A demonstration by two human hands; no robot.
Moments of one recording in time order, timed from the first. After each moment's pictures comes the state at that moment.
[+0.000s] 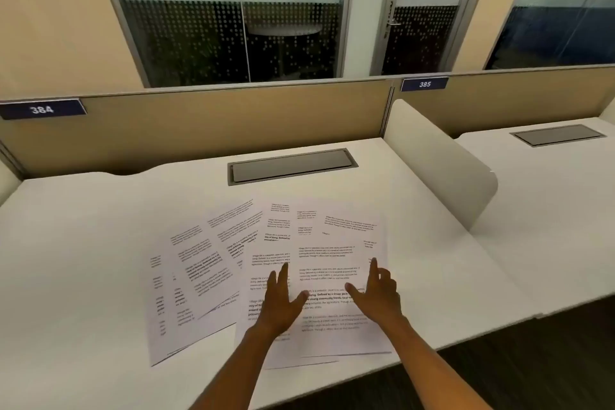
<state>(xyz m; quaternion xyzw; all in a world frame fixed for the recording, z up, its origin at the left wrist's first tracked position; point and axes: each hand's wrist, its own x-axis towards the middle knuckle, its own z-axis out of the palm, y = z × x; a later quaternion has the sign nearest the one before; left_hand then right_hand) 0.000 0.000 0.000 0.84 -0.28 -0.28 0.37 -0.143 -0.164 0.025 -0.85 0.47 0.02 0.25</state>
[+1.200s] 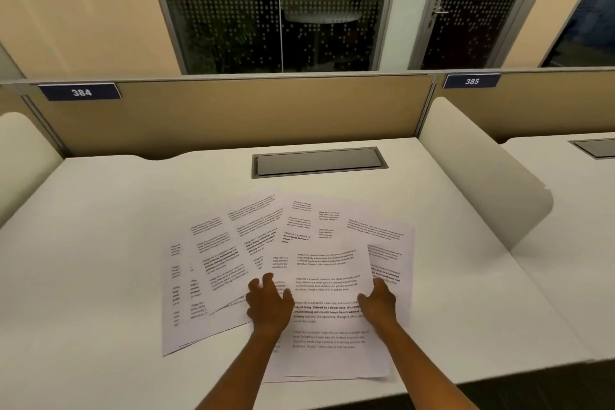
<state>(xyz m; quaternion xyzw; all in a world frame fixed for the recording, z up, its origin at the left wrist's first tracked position) 0.021 0.004 0.004 0.93 -0.06 -0.16 0.32 -0.096 -0.166 0.002 -0.72 0.51 -0.05 0.47</state>
